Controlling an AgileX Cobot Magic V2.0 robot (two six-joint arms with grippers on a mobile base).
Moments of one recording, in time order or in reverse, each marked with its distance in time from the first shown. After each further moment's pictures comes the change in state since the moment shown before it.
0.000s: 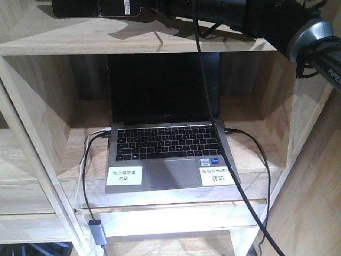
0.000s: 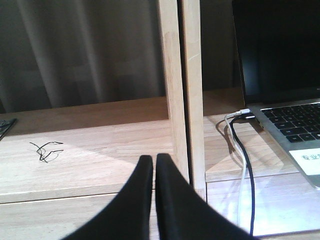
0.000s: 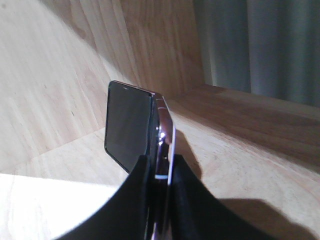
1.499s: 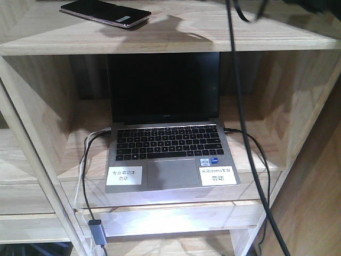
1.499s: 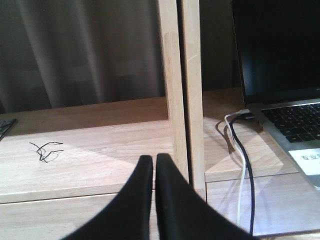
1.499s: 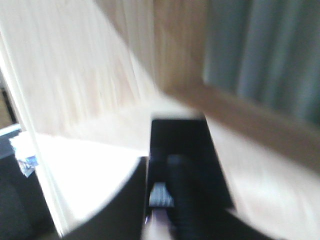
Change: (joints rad) left arm 0.000 0.000 0.000 0.000 0.000 0.000; right arm 0.000 -0.362 0.284 -0.342 -0.035 0.163
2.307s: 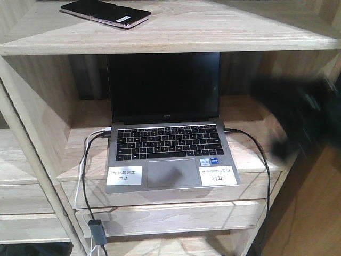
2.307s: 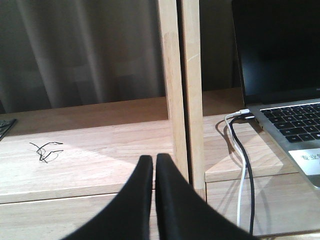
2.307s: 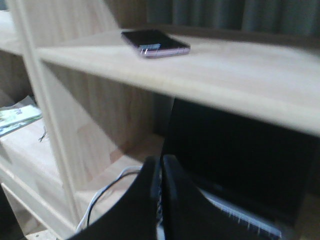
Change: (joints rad) left arm 0.000 0.000 0.000 0.000 0.000 0.000; right arm 0.000 -0.860 1.037 0.101 -0.320 -0.144
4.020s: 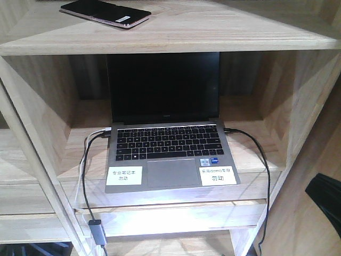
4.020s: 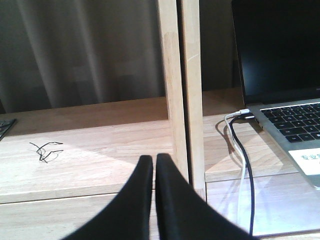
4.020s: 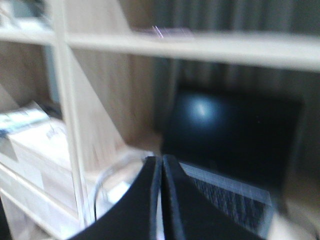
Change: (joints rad) left arm 0.000 0.000 0.000 0.000 0.000 0.000; right arm 0.000 -0.533 0.368 -0.235 -0.015 0.276
